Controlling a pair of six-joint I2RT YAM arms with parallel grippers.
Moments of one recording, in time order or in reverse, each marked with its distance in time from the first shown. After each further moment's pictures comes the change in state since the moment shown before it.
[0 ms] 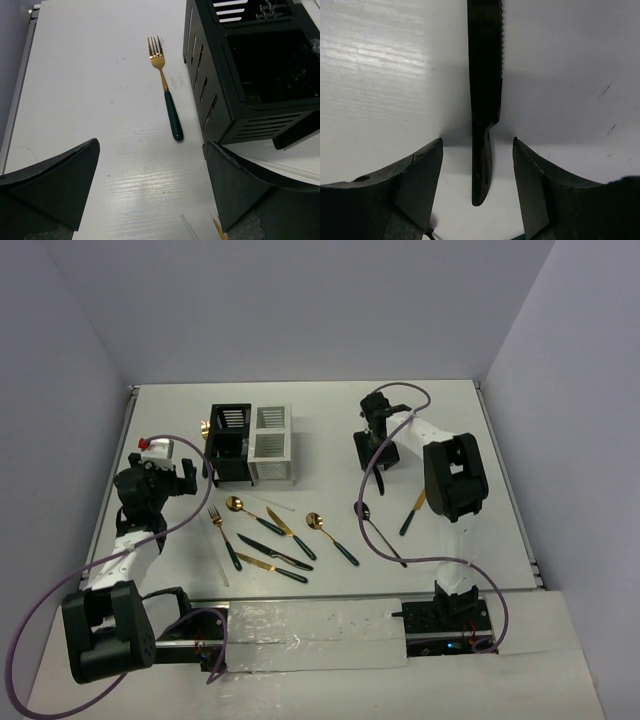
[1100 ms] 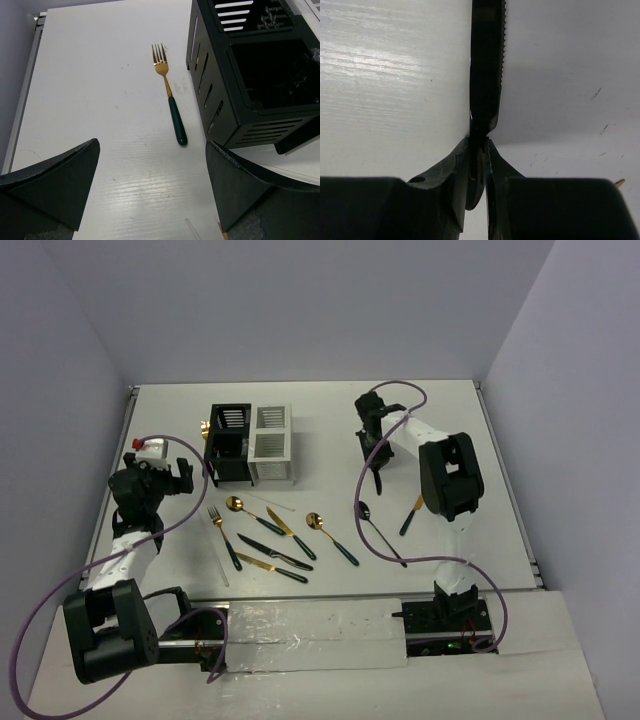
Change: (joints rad) left arm 0.044 0.000 -0.002 0.034 0.048 -0.008; right arm 0.021 0.037 0.049 -0.016 0.073 0.025
